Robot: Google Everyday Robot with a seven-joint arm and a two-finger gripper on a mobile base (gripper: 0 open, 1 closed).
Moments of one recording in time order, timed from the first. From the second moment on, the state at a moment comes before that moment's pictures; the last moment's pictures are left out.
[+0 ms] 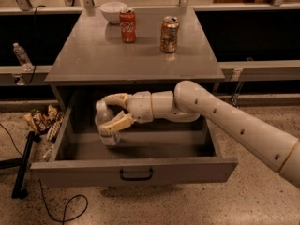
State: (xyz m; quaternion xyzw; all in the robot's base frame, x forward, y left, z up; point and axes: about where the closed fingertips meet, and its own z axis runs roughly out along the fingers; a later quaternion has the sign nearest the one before) arm 0.569 0.127 0.765 -0.57 0.50 0.42 0.50
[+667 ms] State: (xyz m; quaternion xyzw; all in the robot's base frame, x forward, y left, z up) arm 0.588 0.120 0.774 -0.53 0.52 0.42 0.52
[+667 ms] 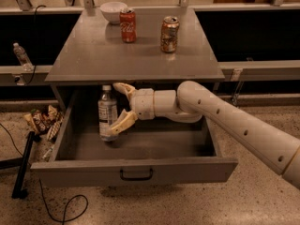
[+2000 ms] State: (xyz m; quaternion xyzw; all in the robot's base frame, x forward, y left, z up) arm 0.597 -0.054 0.846 -0.36 0.61 0.31 0.63
